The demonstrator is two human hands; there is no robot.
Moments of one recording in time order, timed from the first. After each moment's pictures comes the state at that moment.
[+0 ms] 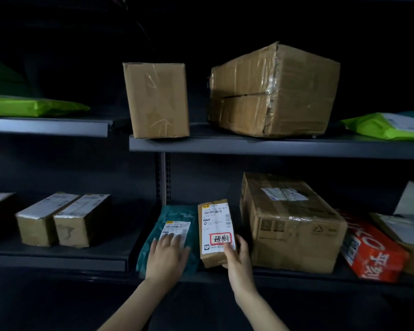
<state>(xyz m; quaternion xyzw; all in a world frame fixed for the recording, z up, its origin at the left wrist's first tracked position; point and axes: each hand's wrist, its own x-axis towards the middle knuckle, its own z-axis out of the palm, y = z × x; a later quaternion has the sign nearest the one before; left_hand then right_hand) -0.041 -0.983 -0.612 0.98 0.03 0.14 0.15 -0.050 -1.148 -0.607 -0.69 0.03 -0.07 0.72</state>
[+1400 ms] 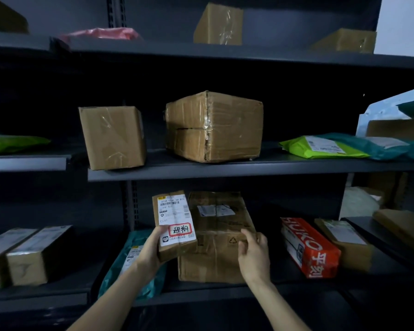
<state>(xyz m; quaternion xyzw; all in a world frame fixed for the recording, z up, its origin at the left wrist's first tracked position) -0.039 -1.036 -0.524 0.55 -0.01 -0.04 0.83 -0.056 -1.267 -0.551 -0.88 0.05 -0.26 0.40</state>
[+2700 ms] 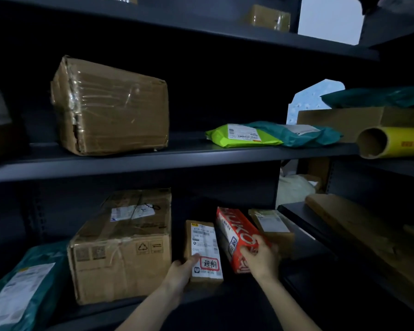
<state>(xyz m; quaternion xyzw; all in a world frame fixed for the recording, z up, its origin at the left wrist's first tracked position) -0.014 -1.283 -0.597 0.62 0.02 -0.21 0.75 -0.042 -1.482 -0.584 -0.85 0.25 -0.20 0.43</state>
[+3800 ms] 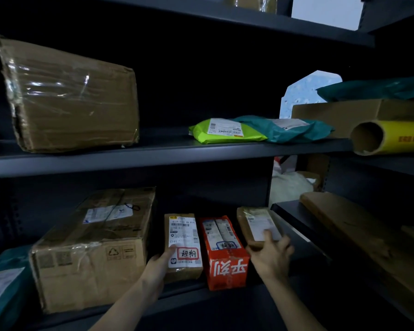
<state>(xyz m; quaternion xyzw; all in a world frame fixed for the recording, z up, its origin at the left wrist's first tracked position) 0.009 -1.297 -0.598 0.60 0.03 -0.15 0.79 -0.023 -1.552 -0.595 -0.90 0.32 -0.20 0.20</state>
